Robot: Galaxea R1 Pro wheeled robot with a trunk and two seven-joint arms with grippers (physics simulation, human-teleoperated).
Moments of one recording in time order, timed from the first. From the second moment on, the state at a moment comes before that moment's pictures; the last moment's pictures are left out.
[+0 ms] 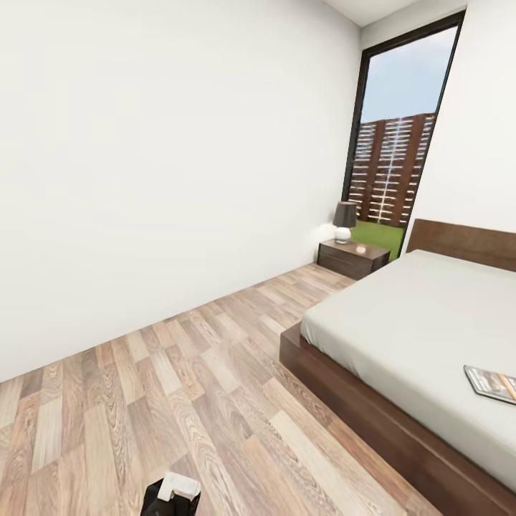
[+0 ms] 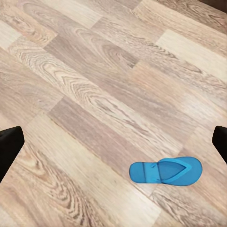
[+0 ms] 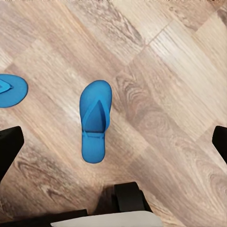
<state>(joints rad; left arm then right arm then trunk) -0.12 0.05 -0.20 -0.85 -0.02 0.11 -0.03 -0.25 0.10 -0.04 -0.30 -0.01 0.10 -0.22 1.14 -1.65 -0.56</state>
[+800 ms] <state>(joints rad) -0.12 0.05 -0.10 -1.38 -0.01 0.60 -0.03 -0.30 0.09 -0.05 -0.29 -0.01 0.11 -0.22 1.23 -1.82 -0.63</state>
